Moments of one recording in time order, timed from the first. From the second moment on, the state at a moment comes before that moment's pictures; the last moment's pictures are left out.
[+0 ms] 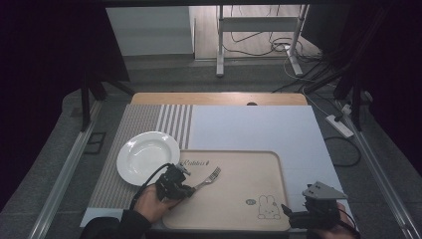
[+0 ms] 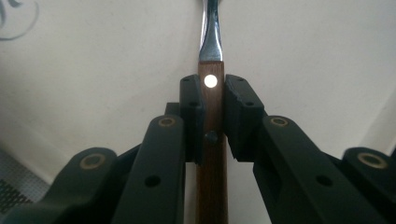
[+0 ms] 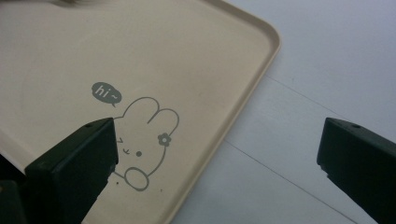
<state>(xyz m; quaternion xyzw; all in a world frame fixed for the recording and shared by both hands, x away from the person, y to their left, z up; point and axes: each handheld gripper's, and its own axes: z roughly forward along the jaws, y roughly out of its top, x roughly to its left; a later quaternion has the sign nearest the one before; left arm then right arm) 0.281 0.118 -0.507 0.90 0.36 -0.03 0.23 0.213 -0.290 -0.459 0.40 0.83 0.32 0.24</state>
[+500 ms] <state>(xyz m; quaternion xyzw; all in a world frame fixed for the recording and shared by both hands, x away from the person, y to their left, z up) 0.294 0.093 -0.496 0.92 0.30 -0.01 0.25 0.214 -0.291 -0.459 0.40 0.83 0.32 0.24</state>
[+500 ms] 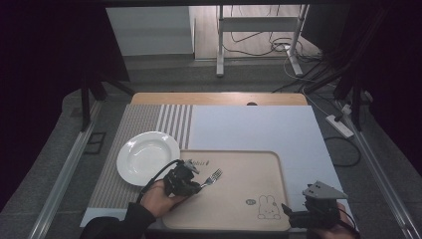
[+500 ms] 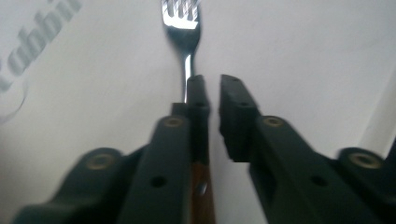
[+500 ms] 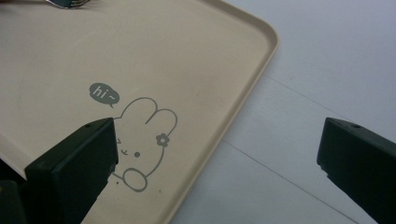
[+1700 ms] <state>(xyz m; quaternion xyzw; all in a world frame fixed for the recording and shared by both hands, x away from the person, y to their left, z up) 0.331 0.109 -0.508 0.92 0.34 0.02 0.21 0.214 -0.291 -0.459 0.40 0.83 0.32 0.24</state>
